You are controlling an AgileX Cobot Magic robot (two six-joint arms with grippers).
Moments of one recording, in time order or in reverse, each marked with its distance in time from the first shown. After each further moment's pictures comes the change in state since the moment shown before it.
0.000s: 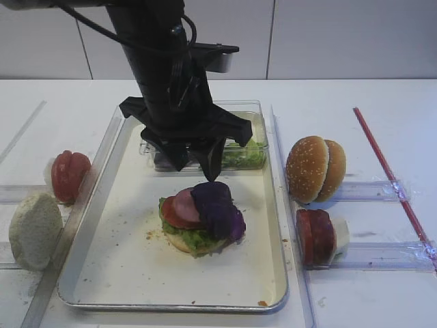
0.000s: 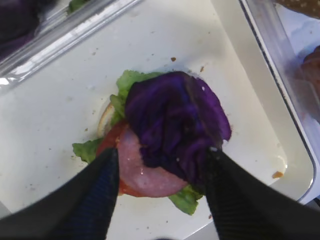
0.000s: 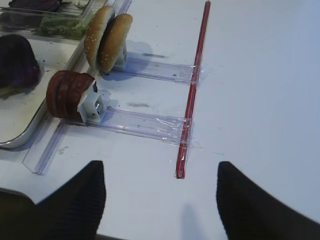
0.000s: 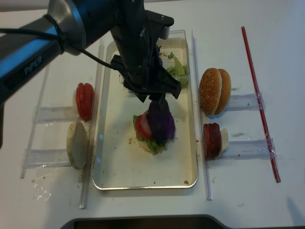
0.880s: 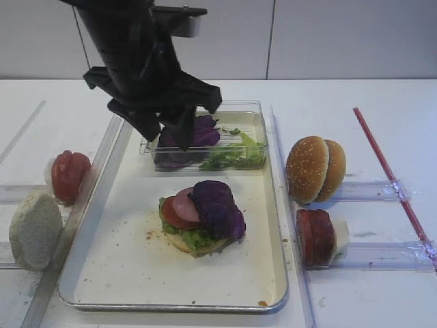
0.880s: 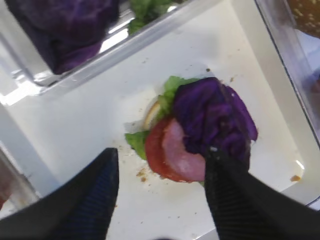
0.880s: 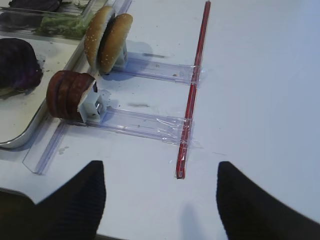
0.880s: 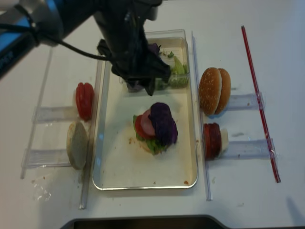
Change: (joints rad) left arm 0.058 -0.087 0.012 0.047 0.002 -0.015; right arm 0.000 0.000 0.000 0.000 0.000 0.000
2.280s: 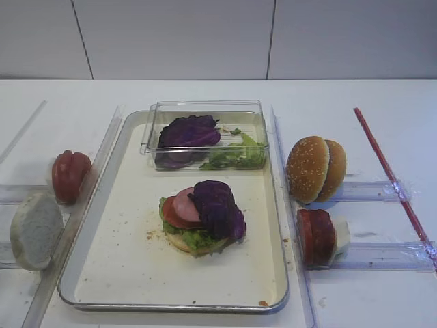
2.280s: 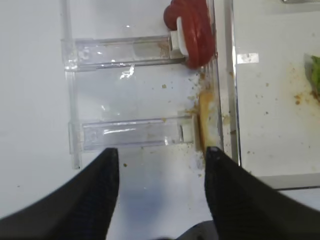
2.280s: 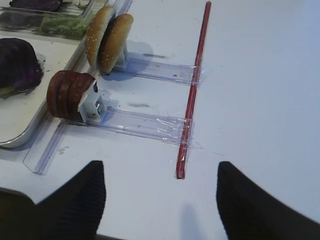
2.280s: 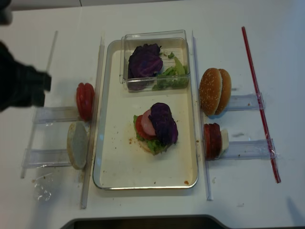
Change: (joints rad) left arm 0.496 -0.623 0.496 0.082 0.012 0.039; right arm 0.000 0.000 0.000 0.000 -0.002 -0.003
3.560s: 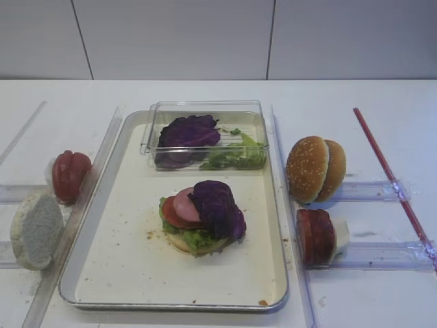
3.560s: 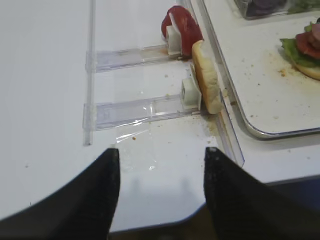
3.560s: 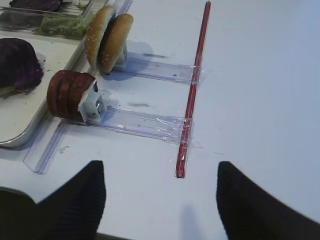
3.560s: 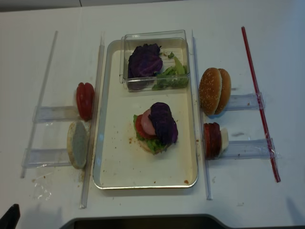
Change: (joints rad) left arm 0.002 -1.118 0.602 0.014 -0.059 0.059; right arm 0.000 0.000 0.000 0.000 0.000 0.000
